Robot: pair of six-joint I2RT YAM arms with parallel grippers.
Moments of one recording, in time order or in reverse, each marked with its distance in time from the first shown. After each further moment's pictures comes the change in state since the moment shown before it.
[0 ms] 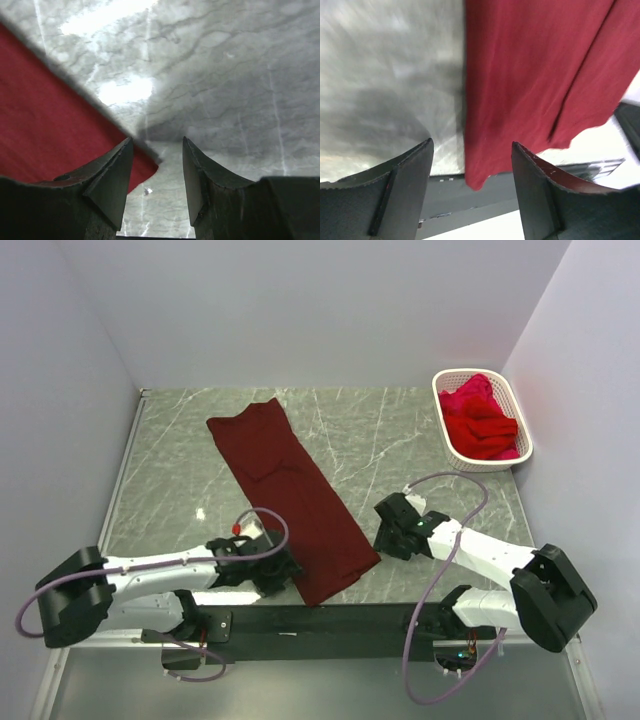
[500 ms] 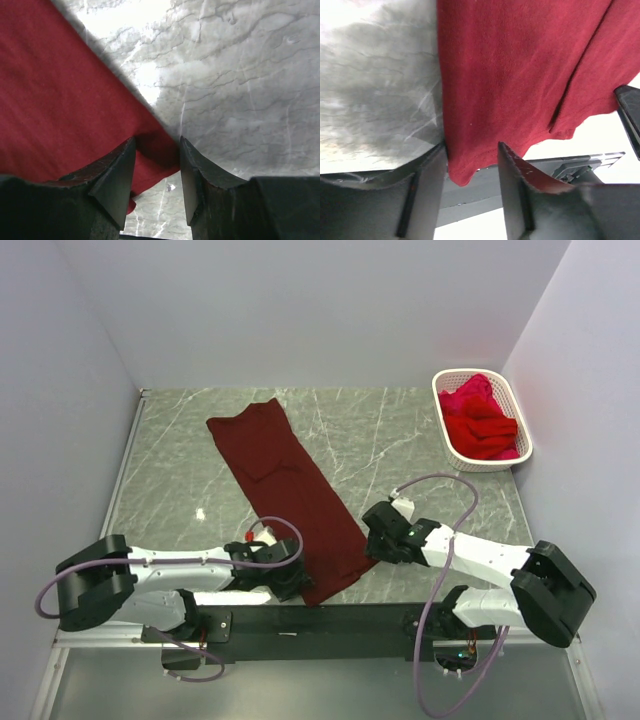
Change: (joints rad) left arm -0.144 0.130 0.037 0.074 -0.010 -0.138; right arm 0.136 0.013 -0.014 0.078 0.044 0.056
